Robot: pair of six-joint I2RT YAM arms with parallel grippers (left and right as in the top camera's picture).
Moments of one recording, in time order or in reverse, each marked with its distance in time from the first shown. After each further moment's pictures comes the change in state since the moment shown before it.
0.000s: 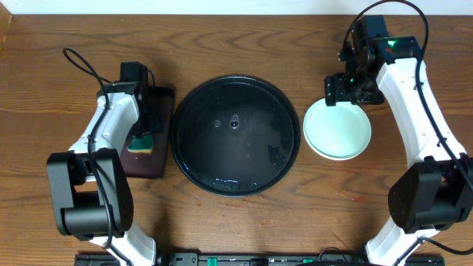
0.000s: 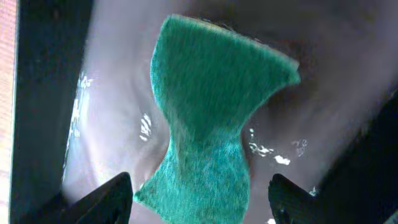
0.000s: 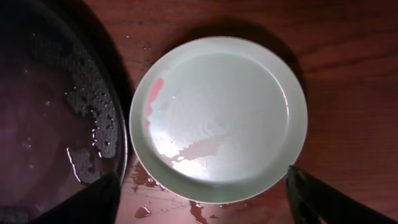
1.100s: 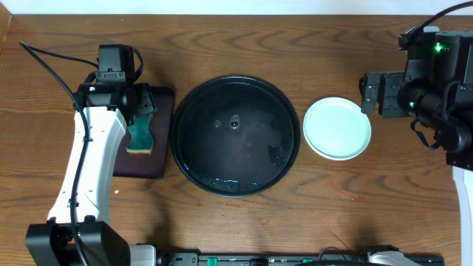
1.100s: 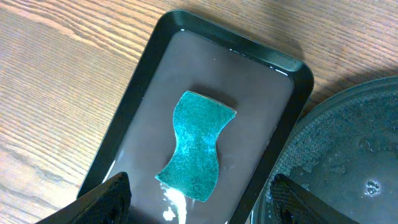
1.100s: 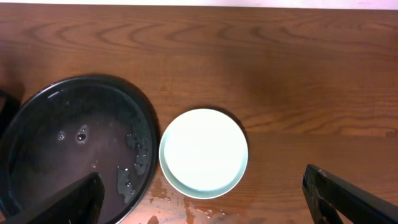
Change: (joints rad) left arm -0.030 -0.283 0.093 -0.053 0.000 -0.053; right arm 0.000 -0.545 0.073 -0.032 0.056 -0.031
